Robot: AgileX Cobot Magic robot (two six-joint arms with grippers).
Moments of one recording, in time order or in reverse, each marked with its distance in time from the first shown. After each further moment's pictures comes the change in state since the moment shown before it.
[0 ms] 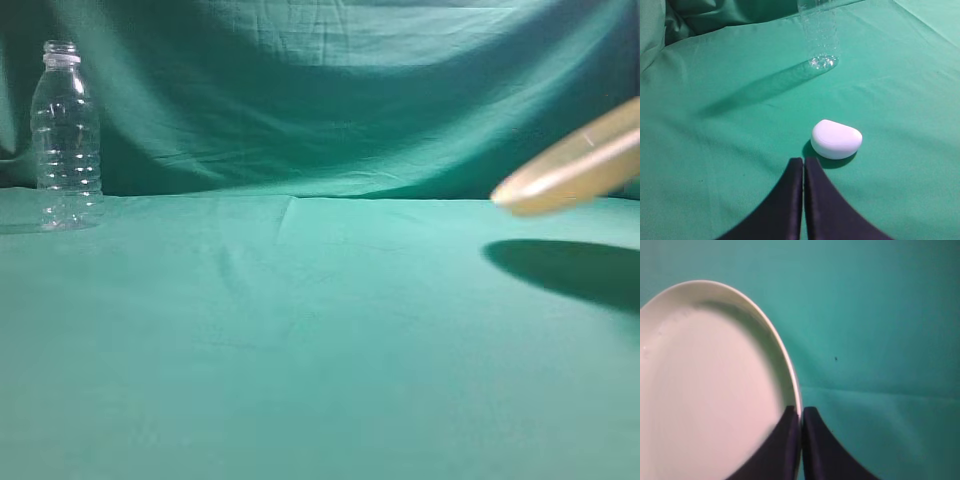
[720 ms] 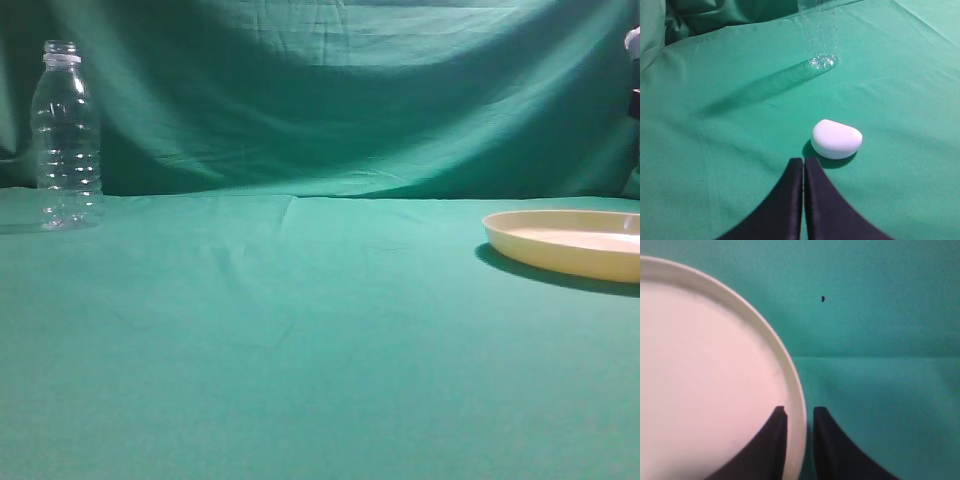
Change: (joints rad) left arm 0.000 0.000 0.000 0.000 0.000 0.000; right arm -0.115 0.067 0.371 0.046 -0.391 -0.015
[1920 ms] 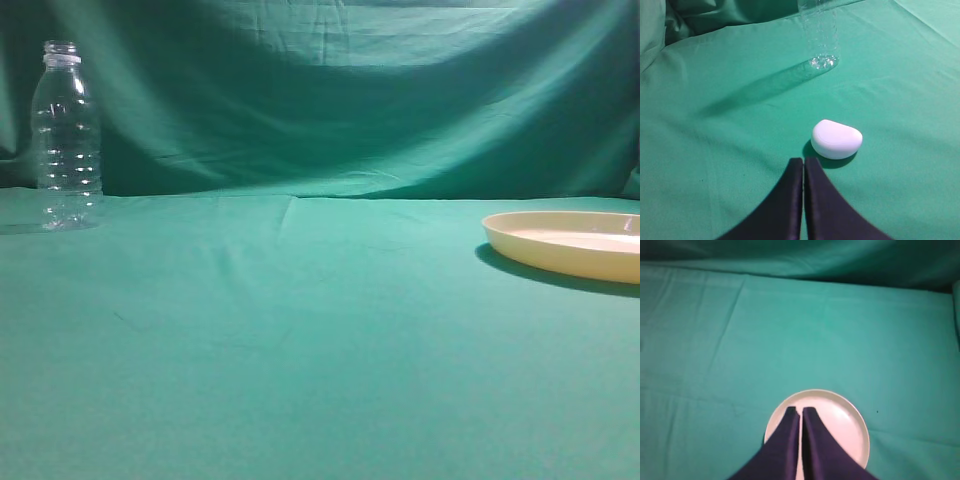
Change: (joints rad) left arm 0.000 0.000 0.000 0.000 0.000 0.000; right arm 0.028 -0.642 -0.250 0.335 0.362 -0.217
